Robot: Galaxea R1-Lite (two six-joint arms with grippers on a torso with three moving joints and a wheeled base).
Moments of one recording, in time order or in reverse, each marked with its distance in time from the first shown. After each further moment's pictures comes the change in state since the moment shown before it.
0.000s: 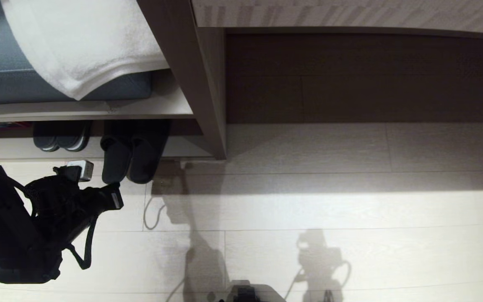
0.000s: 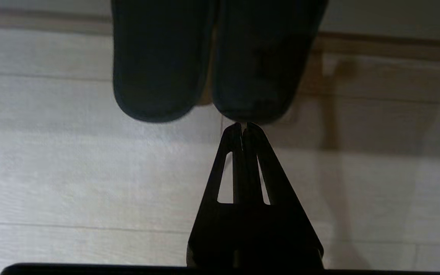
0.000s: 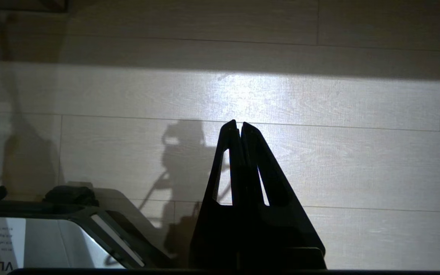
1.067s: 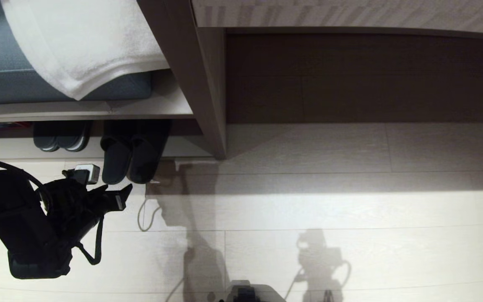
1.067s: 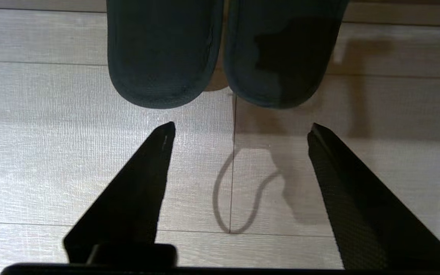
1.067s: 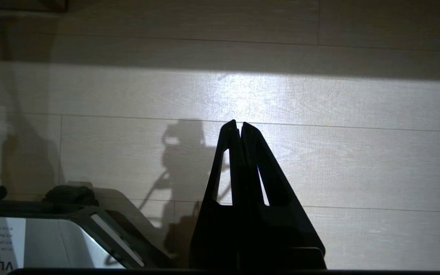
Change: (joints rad) left arm 0.014 0.115 -0.068 -0.024 0.008 0.047; right arm 0.000 0.000 0.000 0.000 0.000 0.000
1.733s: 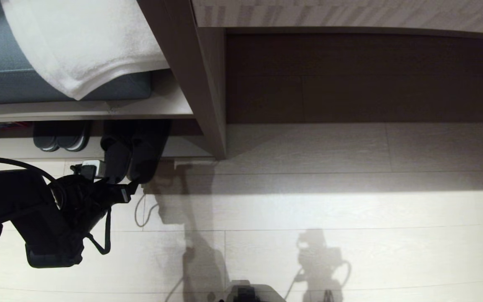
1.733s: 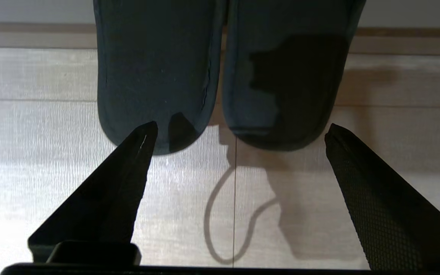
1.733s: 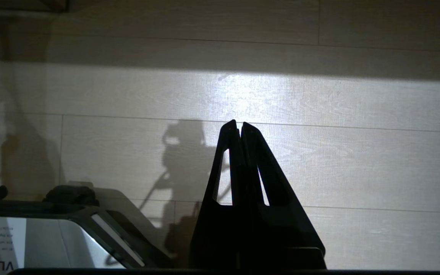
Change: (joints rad) left arm -0.004 0.086 -0.137 -0.025 -0.007 0.010; right arm 0.000 0.000 0.000 0.000 0.000 0.000
